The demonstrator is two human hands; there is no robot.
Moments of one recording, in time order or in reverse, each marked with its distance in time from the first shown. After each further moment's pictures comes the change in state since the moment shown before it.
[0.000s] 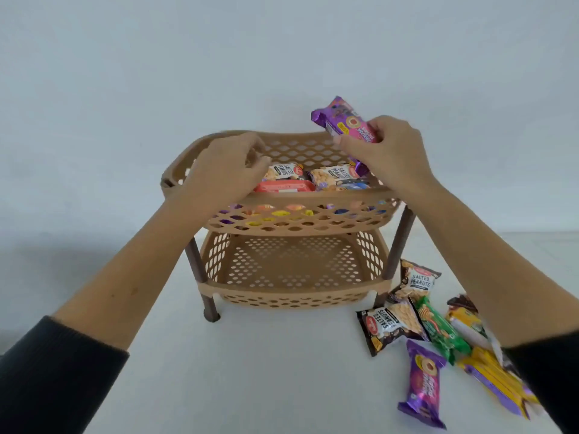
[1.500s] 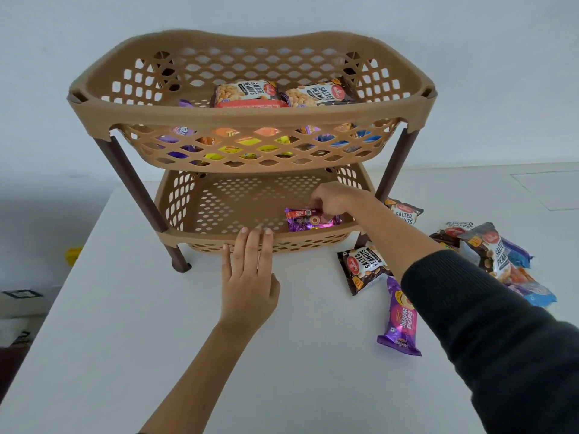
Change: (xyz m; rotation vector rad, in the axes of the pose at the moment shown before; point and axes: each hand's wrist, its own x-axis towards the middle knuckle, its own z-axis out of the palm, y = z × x) left_hand -0.200 -0.044 0.219 0.383 -0.138 0.030; right_hand -0.031 0.172 0.138 -0.636 -1.057 0.116
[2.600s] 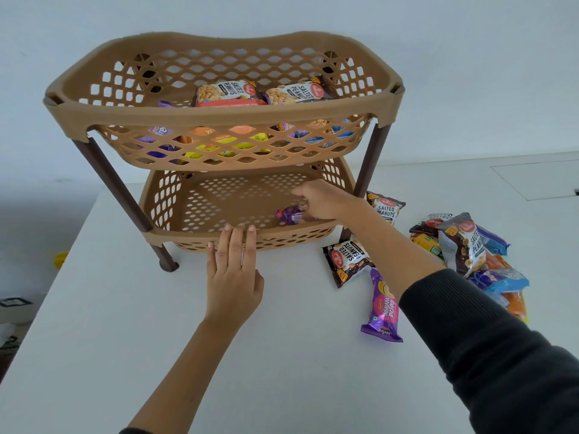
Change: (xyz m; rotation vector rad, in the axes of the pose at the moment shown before) left_hand -0.001 0.000 0.001 0.024 -0.014 0.008; right_hand -0.035 0.002 0.013 0.143 0.215 -0.150
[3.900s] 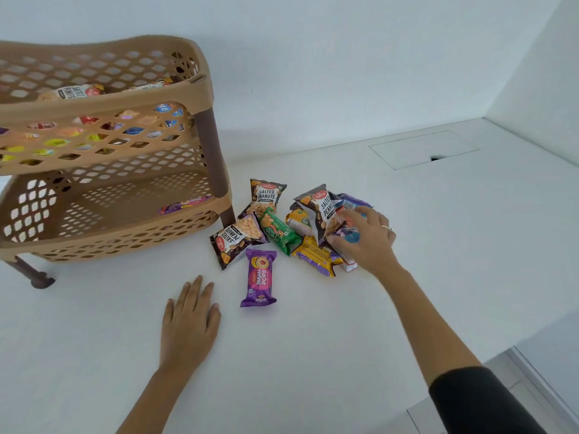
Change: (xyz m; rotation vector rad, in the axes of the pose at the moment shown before) left_hand -0.084 0.132 0.020 -0.208 -0.357 -0.031; right_hand -0.282 0.192 0.048 0.150 0.634 0.569
